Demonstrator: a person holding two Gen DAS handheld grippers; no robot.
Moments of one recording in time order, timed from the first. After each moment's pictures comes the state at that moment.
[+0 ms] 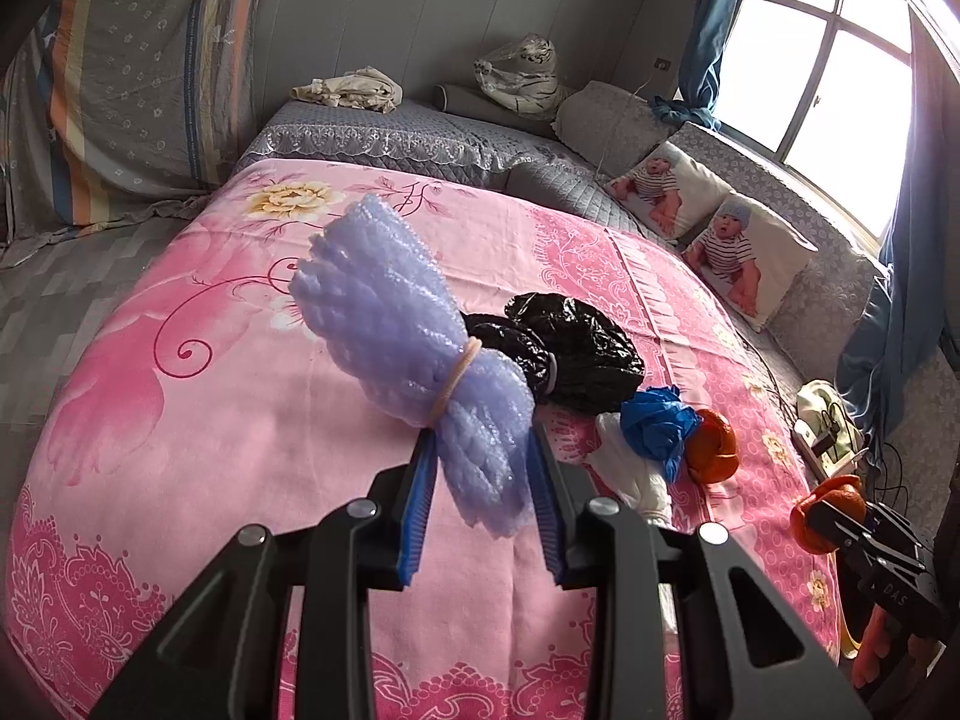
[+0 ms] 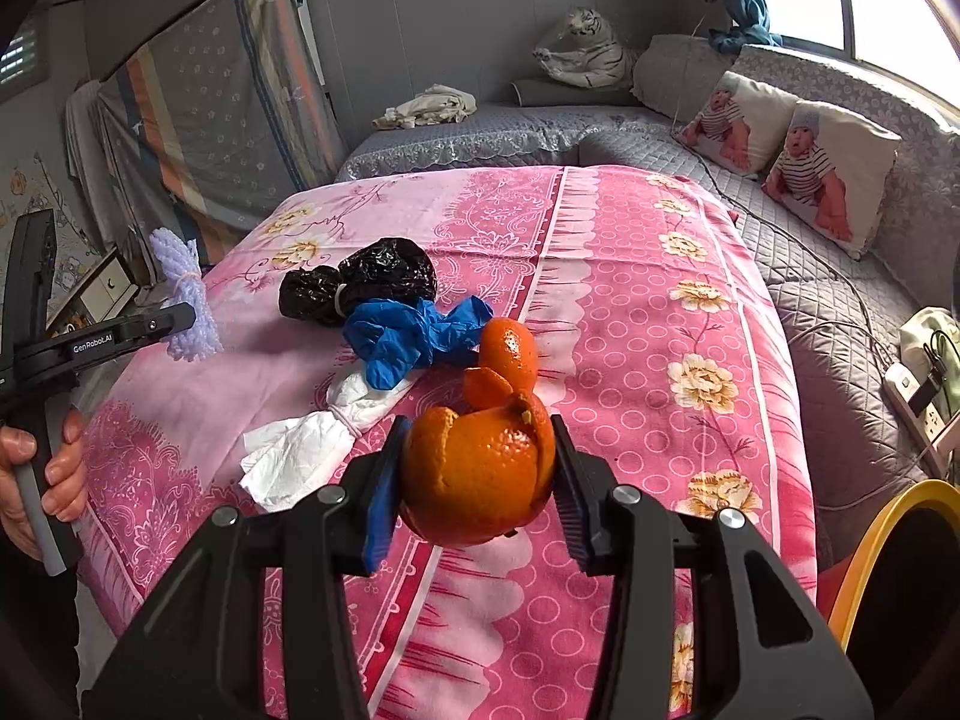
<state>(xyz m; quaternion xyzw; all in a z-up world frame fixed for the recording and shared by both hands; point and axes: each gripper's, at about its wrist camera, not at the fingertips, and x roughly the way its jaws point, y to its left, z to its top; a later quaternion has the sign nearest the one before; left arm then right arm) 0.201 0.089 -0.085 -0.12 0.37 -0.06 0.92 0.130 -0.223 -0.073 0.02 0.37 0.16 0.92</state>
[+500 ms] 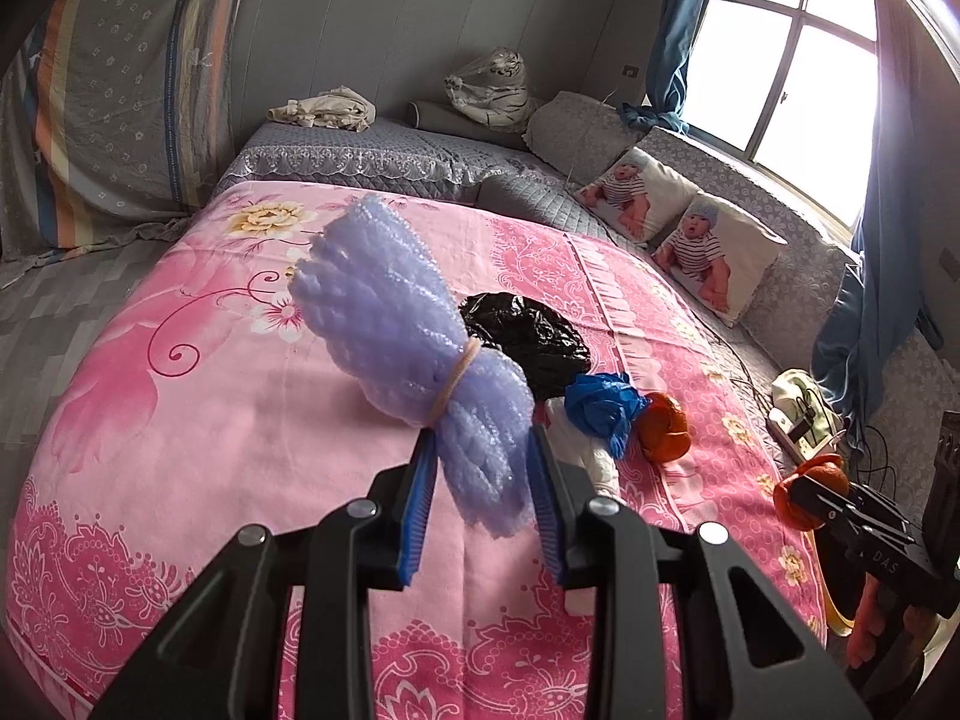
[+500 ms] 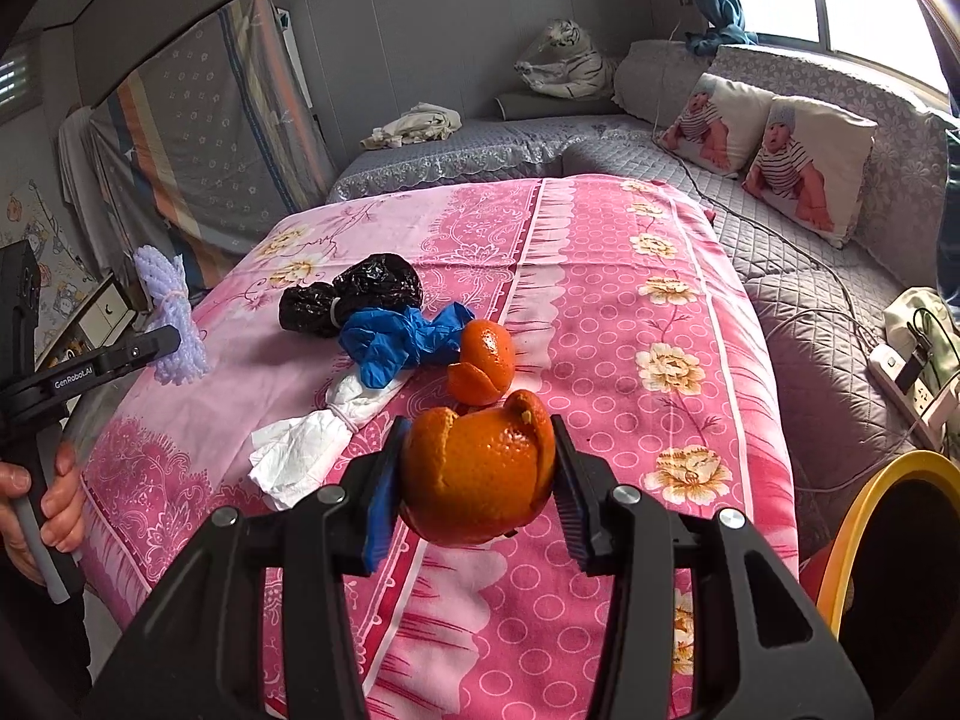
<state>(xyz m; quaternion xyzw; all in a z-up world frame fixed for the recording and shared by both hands) 0.166 0.070 -0.072 -0.11 0.35 -0.08 0.93 0.109 -0.244 -0.065 0.04 0.35 0.15 0.92</state>
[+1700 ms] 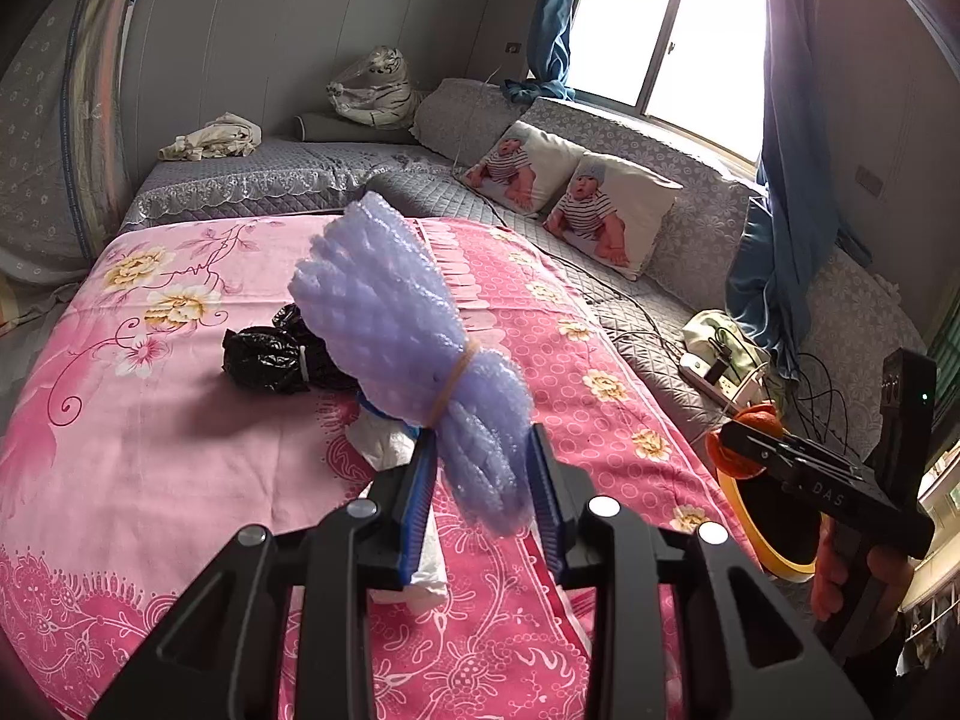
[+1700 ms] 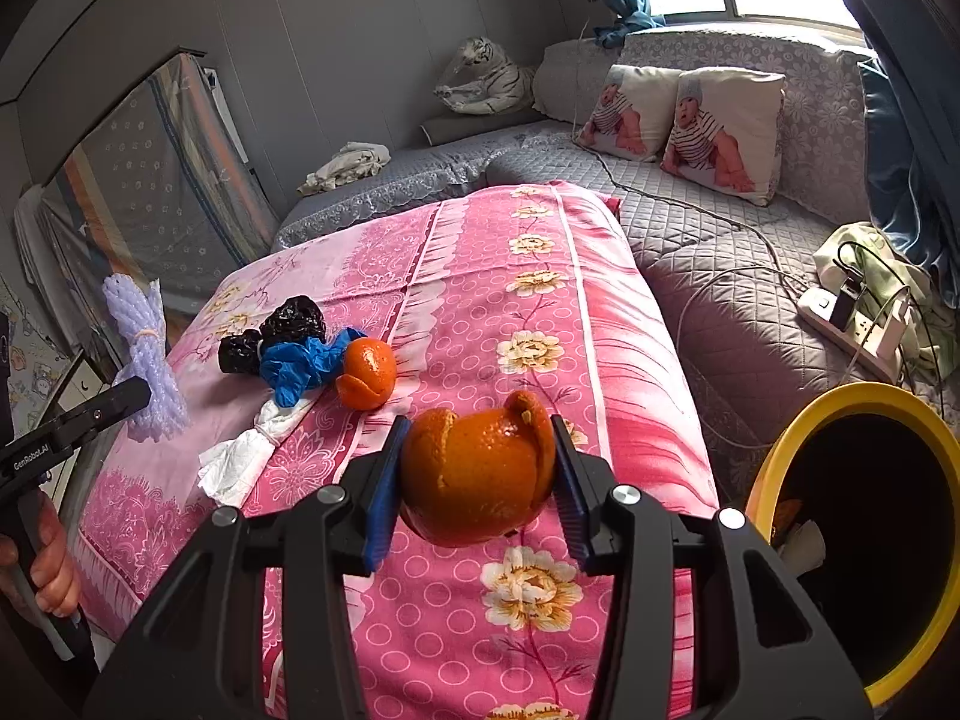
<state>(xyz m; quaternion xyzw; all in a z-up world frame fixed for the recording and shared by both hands) 0.145 -0.033 -0.050 -0.05 0.34 -0.20 0.92 0.085 -0.329 -0.065 0.11 0.34 0.07 0.93</state>
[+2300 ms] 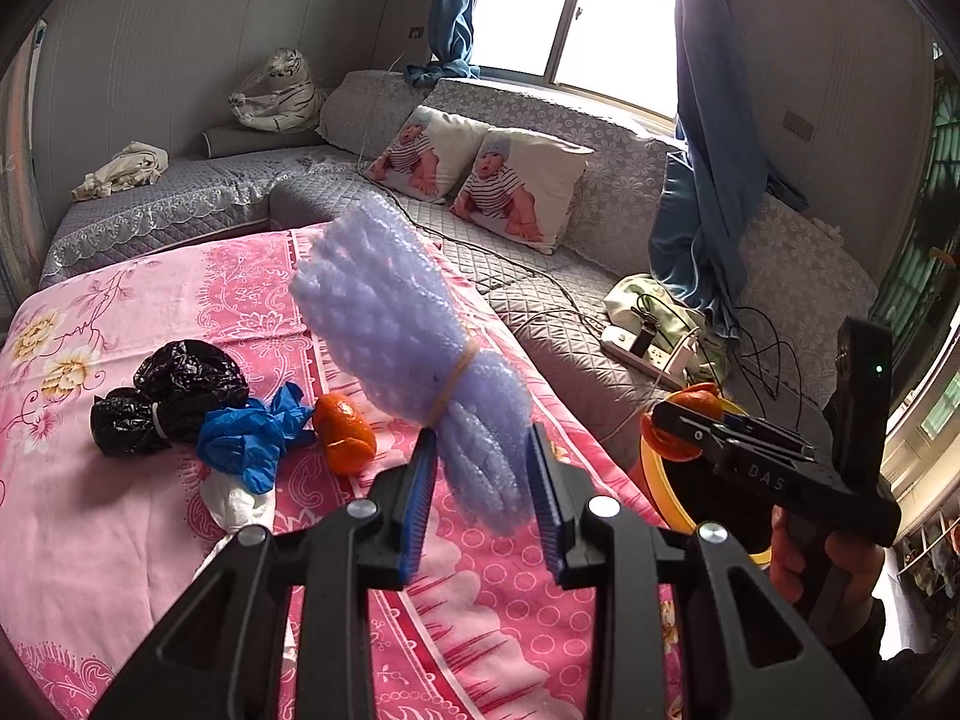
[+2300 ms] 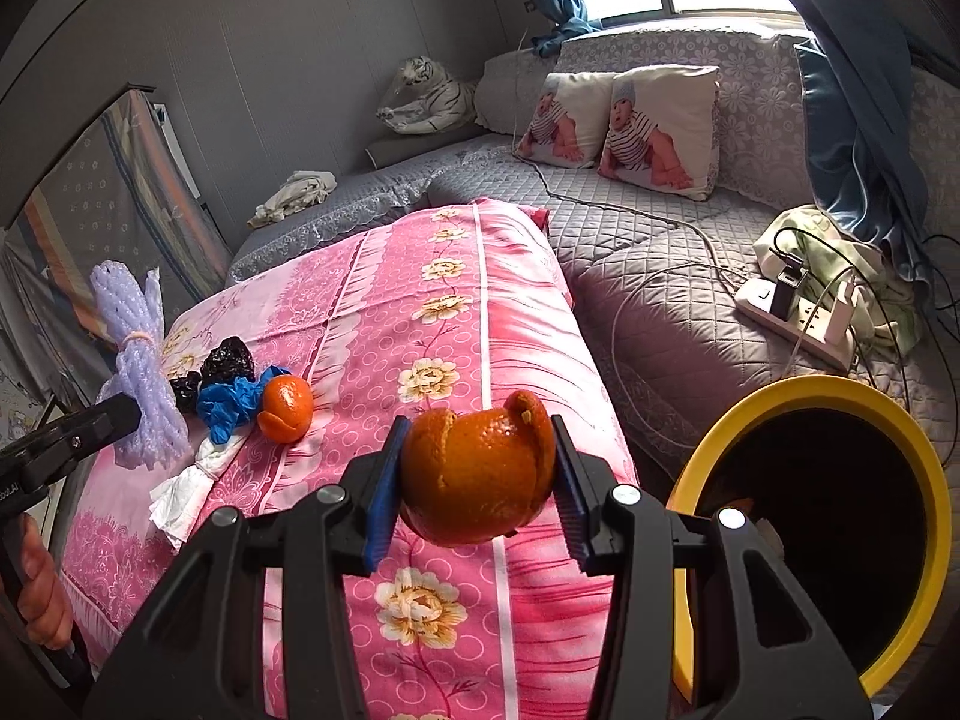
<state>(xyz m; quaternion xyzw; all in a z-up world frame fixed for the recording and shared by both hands) 0.155 -0.127 -0.041 -0.01 0.34 -0.29 0.89 0.087 -0.388 -0.068 0.13 0.33 0.01 0.94</state>
